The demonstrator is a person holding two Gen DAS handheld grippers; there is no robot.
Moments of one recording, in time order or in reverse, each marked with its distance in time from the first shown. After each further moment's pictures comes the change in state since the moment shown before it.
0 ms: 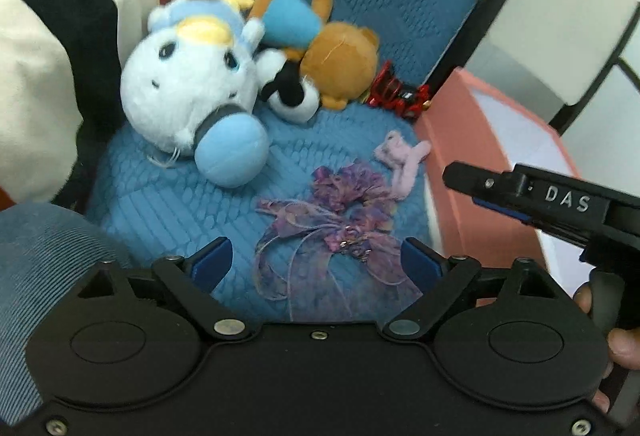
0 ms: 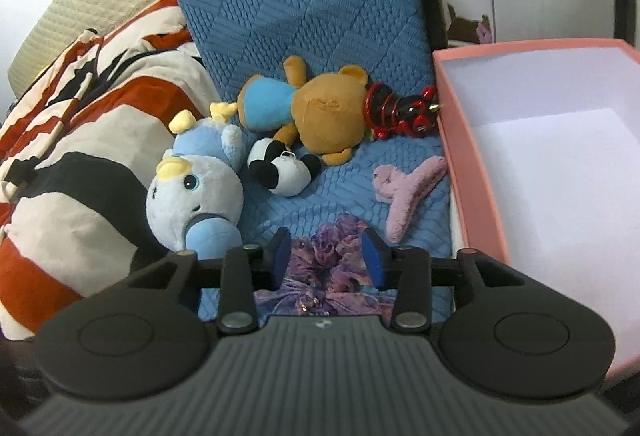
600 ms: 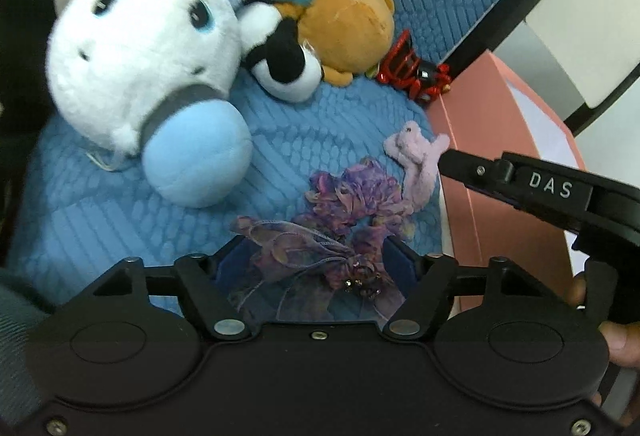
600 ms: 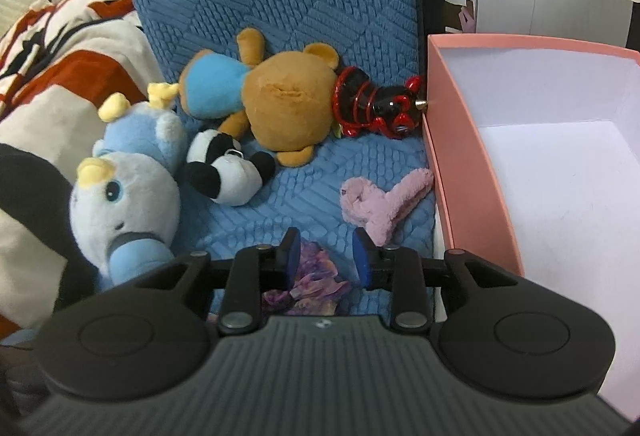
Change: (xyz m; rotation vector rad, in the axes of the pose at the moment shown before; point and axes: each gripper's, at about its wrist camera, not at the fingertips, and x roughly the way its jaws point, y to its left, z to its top) left arm 0.082 0.014 0.031 -0.048 0.133 -0.083; right arm 0.071 -0.007 0.027 -0.046 0.086 -0.140
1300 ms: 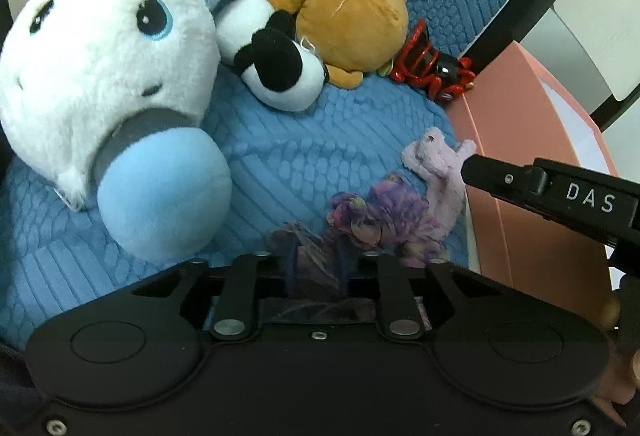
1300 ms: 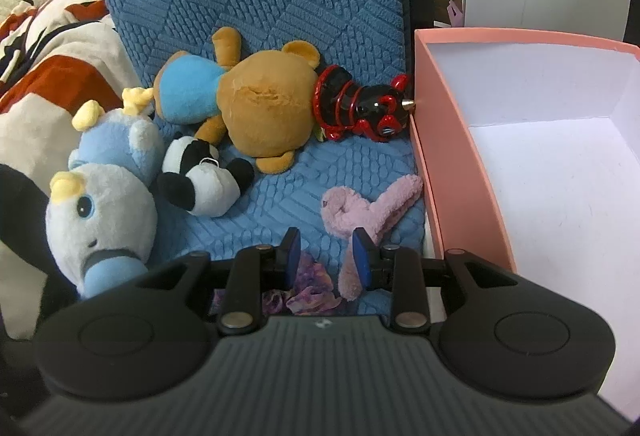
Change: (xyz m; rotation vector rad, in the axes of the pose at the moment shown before) left arm 0.039 -0.004 0.016 0.030 -0.002 0.062; right arm 0.016 -0.008 0.009 0.029 0.008 -0.029
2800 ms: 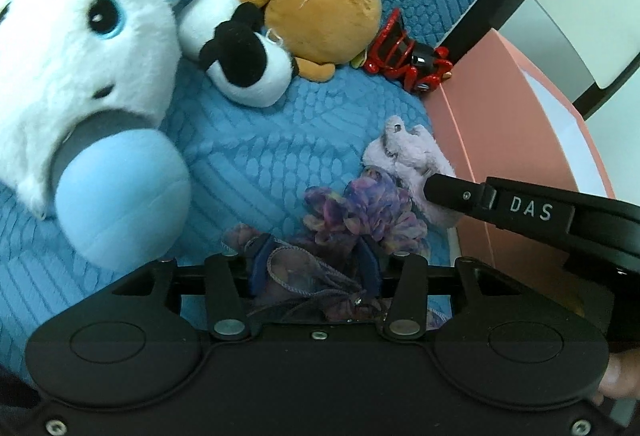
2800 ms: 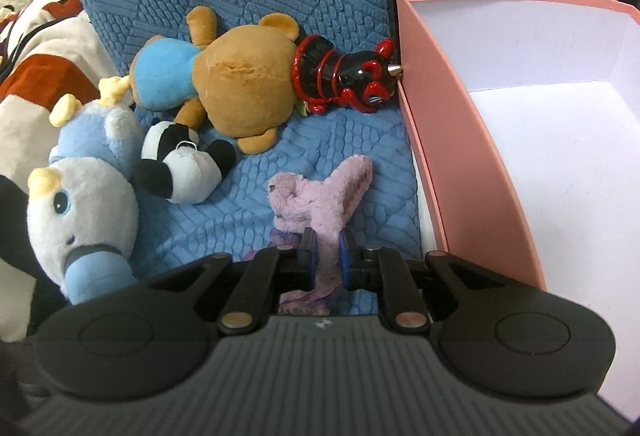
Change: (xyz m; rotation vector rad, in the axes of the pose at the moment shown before) left arm 0.011 -0.011 -0.003 0.046 0.025 -0.057; right arm 0.019 -0.008 -0.009 0.062 0.054 -0.010
